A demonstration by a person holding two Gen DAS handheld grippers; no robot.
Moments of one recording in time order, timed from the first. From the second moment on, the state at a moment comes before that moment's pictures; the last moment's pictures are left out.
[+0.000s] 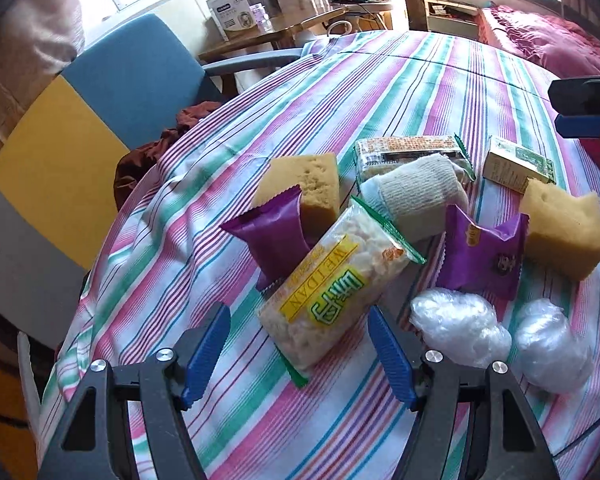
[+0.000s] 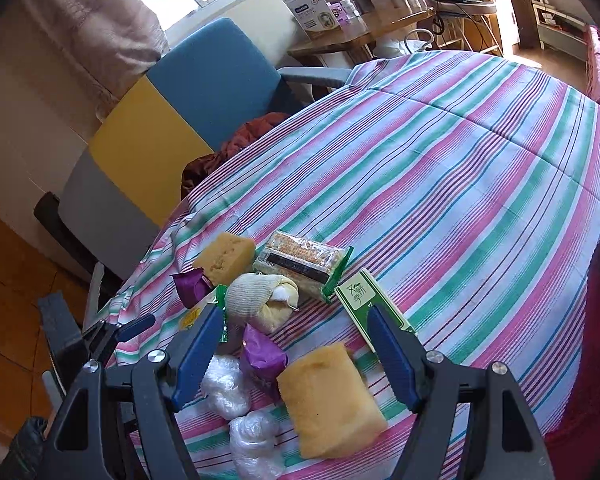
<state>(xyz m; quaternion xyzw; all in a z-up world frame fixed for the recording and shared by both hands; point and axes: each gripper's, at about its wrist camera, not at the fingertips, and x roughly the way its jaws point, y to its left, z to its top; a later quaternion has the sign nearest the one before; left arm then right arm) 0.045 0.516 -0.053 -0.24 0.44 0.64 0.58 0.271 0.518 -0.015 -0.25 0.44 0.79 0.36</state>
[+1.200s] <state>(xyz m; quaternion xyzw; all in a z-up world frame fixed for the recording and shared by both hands) 0.089 0.369 -0.075 -0.34 0.29 0.75 0.49 0.285 0.530 -0.030 -0.26 0.48 0.75 0.39</state>
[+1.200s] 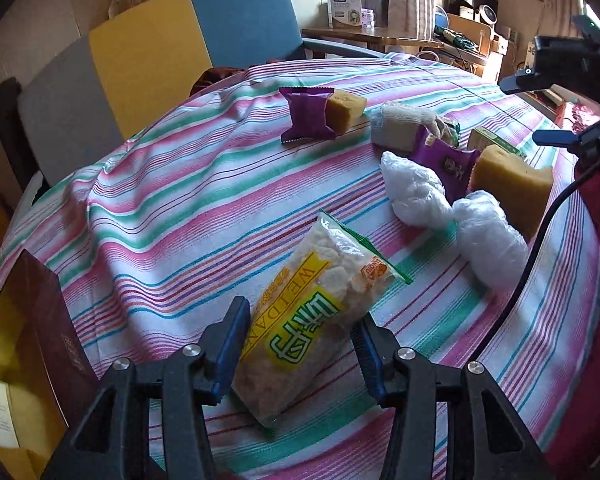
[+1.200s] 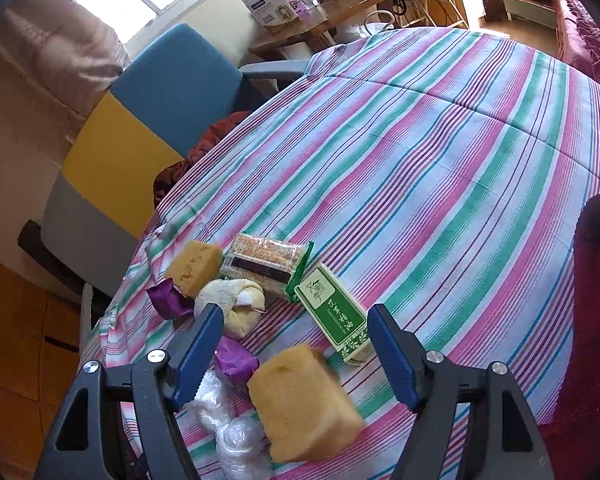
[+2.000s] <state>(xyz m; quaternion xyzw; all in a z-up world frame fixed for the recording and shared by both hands) 0.088 0.365 -0.085 -0.31 0.26 0.77 0.49 0.228 0.497 -0.016 -0.34 0.34 0.80 0.35</state>
